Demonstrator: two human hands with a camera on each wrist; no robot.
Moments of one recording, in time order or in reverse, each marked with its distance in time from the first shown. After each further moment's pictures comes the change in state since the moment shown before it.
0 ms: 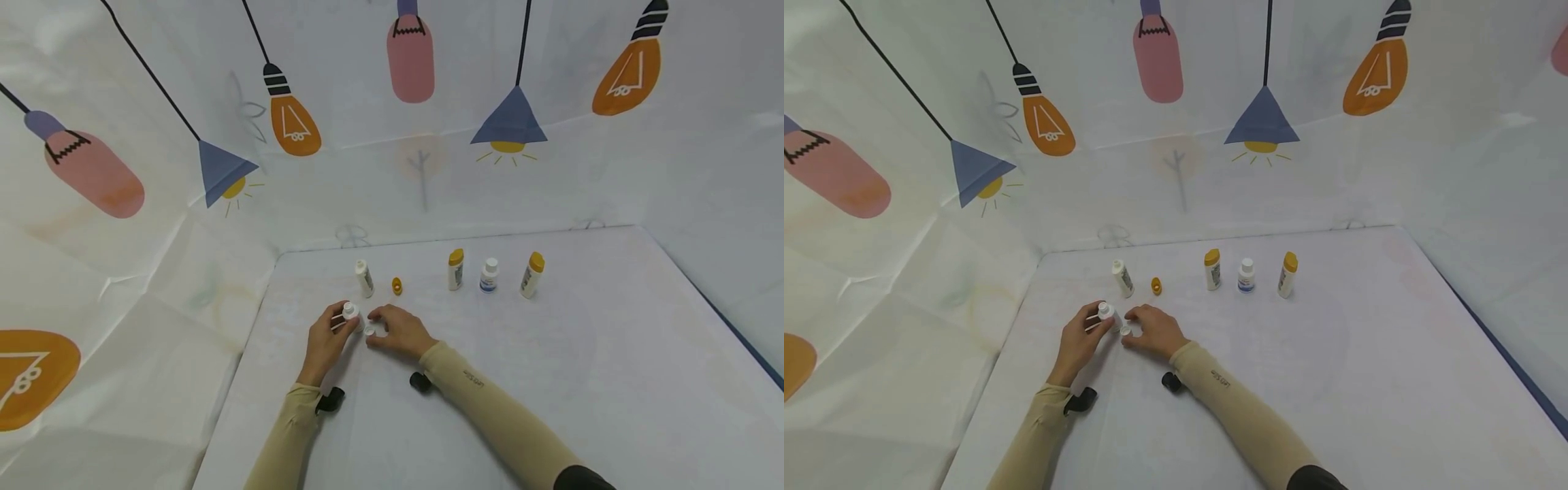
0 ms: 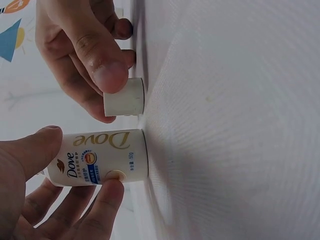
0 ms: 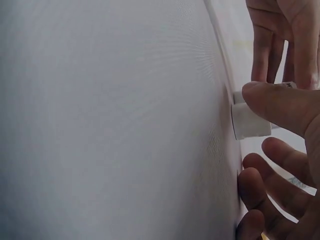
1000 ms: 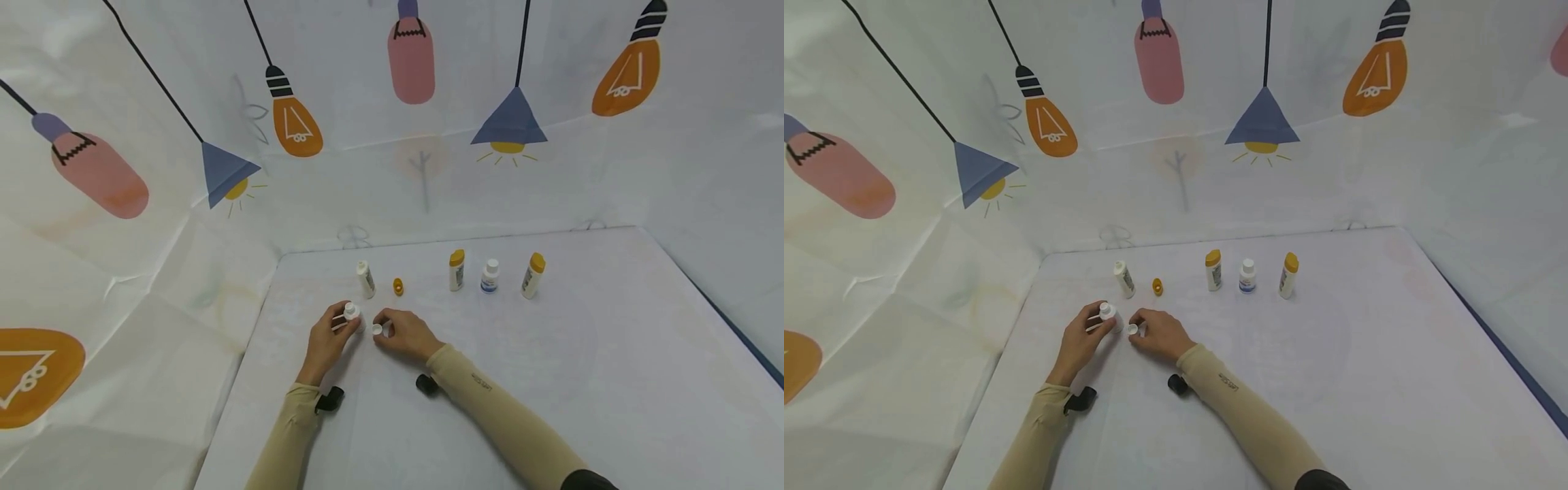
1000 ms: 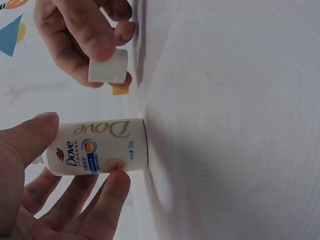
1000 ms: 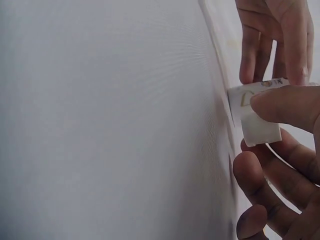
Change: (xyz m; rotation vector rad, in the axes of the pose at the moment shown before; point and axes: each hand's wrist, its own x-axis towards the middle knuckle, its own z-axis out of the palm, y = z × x) left_hand -0.002 0.002 -0.004 0.010 -0.035 -0.024; right_hand -0.011 0.001 -0.007 0.107 0.024 -0.026
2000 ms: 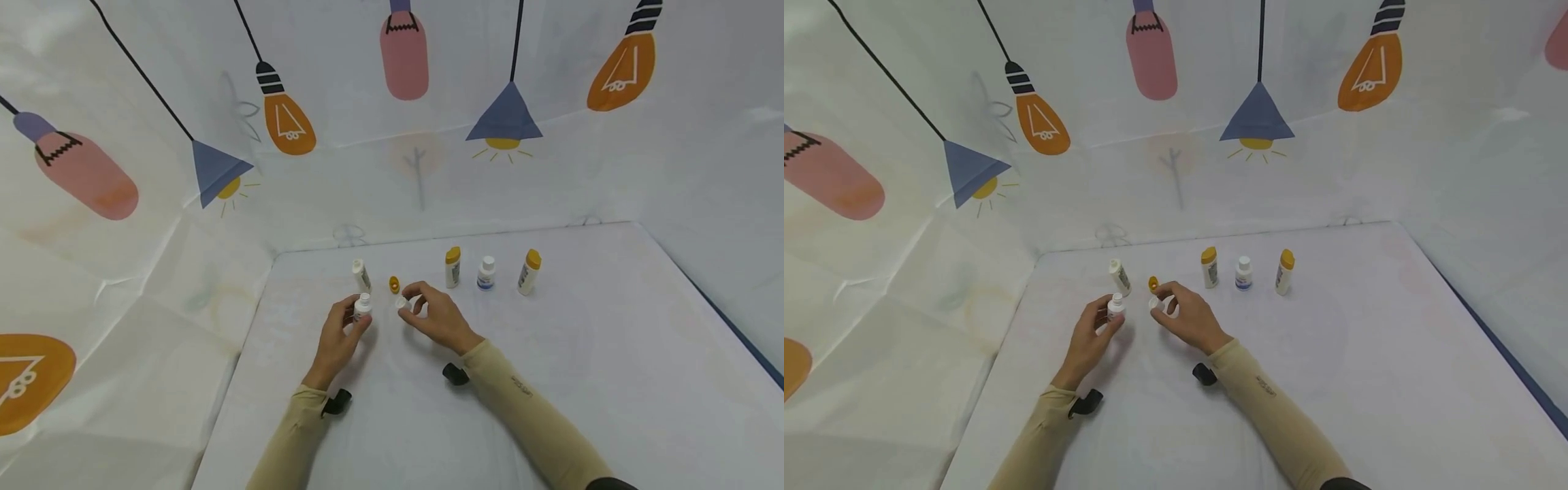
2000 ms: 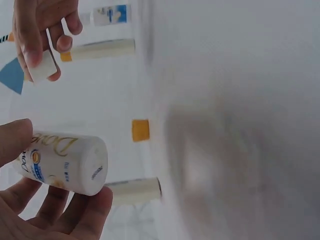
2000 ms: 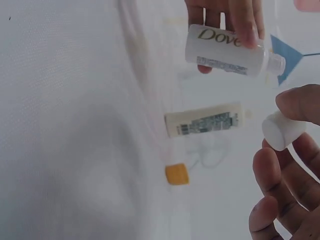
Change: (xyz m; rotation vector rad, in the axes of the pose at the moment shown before) left_hand -0.005 0.026 0.022 -0.049 -0.032 0.284; right_hand -0.032 0.008 -0.064 0.074 0.295 -0.113
